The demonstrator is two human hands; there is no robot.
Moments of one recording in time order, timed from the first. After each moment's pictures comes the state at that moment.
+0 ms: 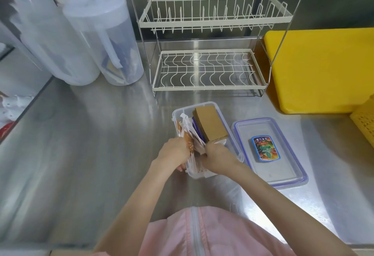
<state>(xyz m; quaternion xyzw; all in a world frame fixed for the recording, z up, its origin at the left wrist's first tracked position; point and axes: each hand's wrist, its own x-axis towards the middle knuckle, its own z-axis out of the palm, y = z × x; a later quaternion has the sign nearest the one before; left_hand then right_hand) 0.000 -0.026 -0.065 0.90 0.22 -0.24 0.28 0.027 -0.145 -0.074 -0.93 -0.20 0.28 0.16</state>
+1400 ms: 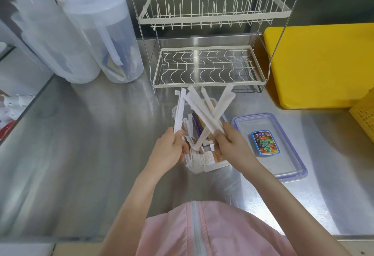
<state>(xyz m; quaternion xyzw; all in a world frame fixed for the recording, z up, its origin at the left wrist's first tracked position) -0.040 -0.022 -0.048 0.85 0.20 -0.03 0.49 0.008 -0.172 -0.037 -0.83 -0.10 0.19 0.51</state>
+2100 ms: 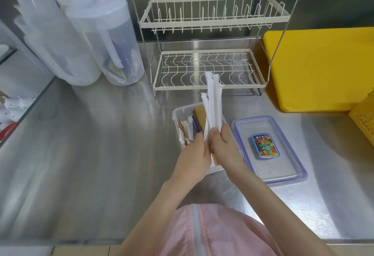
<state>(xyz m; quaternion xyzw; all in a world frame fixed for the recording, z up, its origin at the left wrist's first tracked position) -0.036 -0.073 -0.051 0.90 0.11 -0.01 0.43 0.006 -0.150 -0.046 -0.76 -0.01 0.17 0.62</state>
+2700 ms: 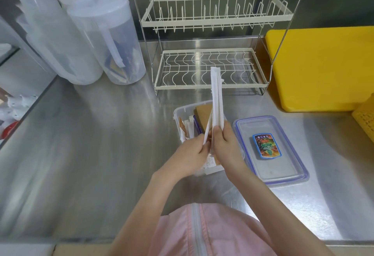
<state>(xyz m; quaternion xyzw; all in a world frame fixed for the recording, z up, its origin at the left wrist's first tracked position) -0.029 -0.052 -0.039 0.91 0.03 -0.11 0.39 0.007 -0.147 -0.049 -0.76 -0.02 0.13 0.63</state>
